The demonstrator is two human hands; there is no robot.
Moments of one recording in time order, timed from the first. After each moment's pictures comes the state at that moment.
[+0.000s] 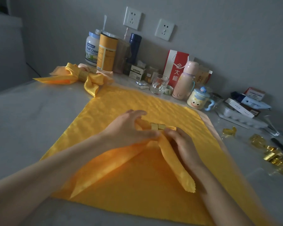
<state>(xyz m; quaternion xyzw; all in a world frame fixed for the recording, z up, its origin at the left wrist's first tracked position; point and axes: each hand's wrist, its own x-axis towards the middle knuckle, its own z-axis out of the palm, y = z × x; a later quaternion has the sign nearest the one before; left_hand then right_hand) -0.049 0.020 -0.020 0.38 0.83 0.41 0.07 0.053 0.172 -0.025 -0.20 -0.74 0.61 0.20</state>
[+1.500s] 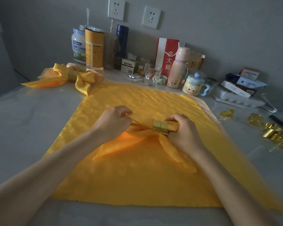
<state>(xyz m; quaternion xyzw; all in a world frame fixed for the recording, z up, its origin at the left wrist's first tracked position) -0.057 0.013 -0.021 0.30 0.85 0.42 0.10 0.055 0.193 -0.034 -0.18 -0.93 0.24 0.23</state>
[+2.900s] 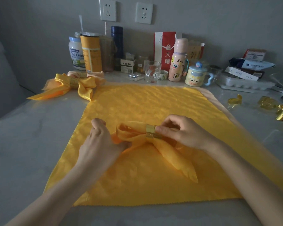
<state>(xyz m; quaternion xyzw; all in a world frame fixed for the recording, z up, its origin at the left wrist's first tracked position) -0.024 -0.027 -0.041 0.19 0.92 0.34 0.02 0.062 0.177 -0.021 -0.11 -0.92 0.36 0.08</state>
